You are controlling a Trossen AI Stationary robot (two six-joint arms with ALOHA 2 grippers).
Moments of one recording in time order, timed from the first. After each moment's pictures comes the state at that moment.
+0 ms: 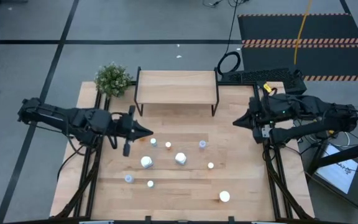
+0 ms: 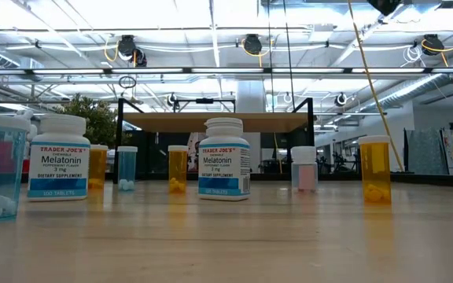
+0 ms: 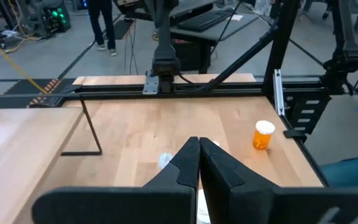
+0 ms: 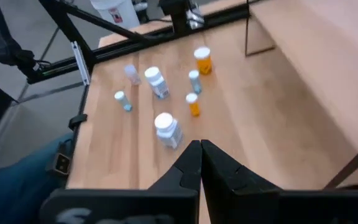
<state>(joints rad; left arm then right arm) -0.24 0.95 0.93 -0.24 -0.18 -0.05 0.06 0.79 1.08 -0.83 0.00 0.33</state>
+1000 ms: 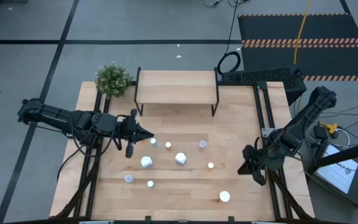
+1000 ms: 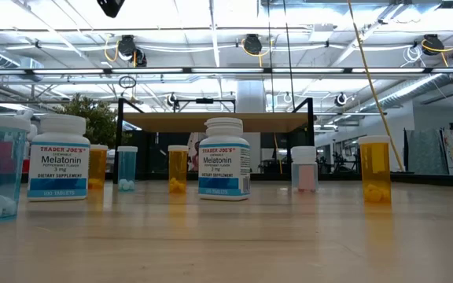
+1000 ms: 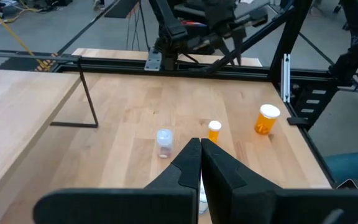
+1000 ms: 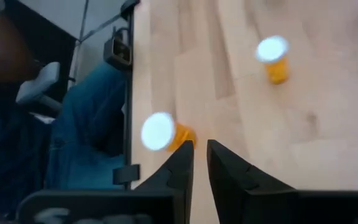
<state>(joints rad) -0.24 0.94 0.86 -0.24 -0.19 -0.14 0.81 0.83 0.58 -0.49 0.22 1.00</state>
